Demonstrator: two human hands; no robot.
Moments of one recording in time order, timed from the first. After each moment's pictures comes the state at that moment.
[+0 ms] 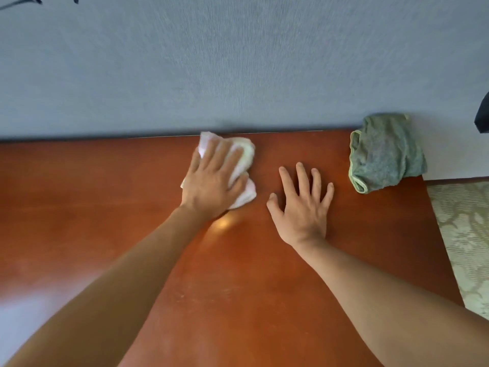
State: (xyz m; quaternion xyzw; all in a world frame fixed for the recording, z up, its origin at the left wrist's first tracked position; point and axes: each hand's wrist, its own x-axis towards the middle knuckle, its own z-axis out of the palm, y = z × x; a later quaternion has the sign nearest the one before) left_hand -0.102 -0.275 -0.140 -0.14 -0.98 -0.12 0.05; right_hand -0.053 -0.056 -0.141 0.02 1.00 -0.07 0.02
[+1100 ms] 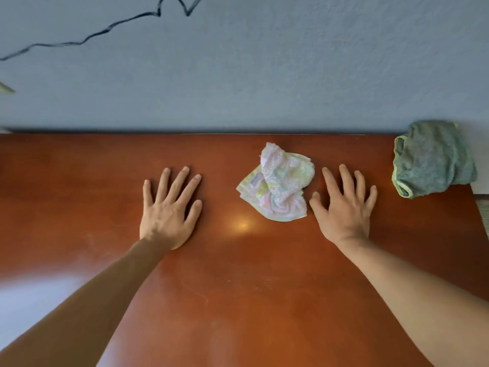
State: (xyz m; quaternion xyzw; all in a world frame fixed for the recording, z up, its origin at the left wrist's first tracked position) left_hand 0.005 -0.435 -0.140 0.01 -1.00 -0.04 -0.05; right_hand -0.052 -0.055 -0.142 0.02 1.00 -0.06 0.01
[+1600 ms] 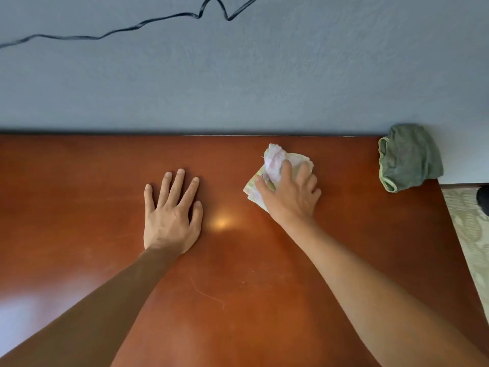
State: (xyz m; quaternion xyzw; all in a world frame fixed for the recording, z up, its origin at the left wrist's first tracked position) left_hand 0.005 -0.442 -0.140 0.03 -0.99 -0.12 -0.01; right_hand -0.065 -0.199 -0.118 0.13 0.99 -0.07 0.04
